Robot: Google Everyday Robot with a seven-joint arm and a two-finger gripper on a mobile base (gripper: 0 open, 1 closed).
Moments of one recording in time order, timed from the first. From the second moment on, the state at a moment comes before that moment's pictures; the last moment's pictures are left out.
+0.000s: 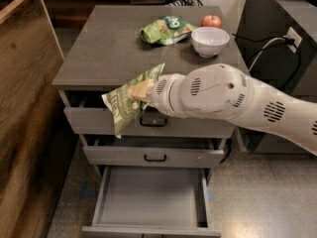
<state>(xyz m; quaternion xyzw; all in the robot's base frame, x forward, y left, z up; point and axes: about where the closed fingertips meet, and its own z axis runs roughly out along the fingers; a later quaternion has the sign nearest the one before) 0.542 0.028 0.856 -0.87 0.08 -0.32 0.37</state>
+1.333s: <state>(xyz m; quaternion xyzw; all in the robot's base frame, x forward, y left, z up) 0.671 0.003 0.971 -0.81 0.14 -0.35 0.44</state>
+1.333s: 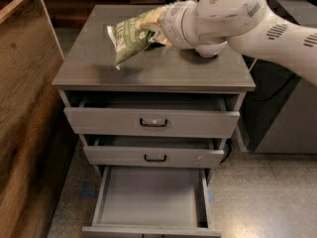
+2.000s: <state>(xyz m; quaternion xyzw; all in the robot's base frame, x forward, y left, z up) 0.746 0.008 0.935 -0.83 0.18 -0.27 0.46</state>
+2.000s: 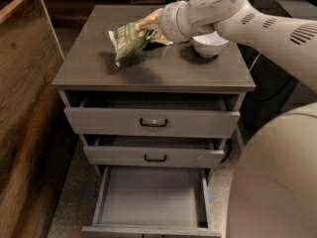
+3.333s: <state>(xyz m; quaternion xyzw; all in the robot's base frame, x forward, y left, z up) 0.759 0.029 0.919 -0.84 0.16 -0.23 0.46</state>
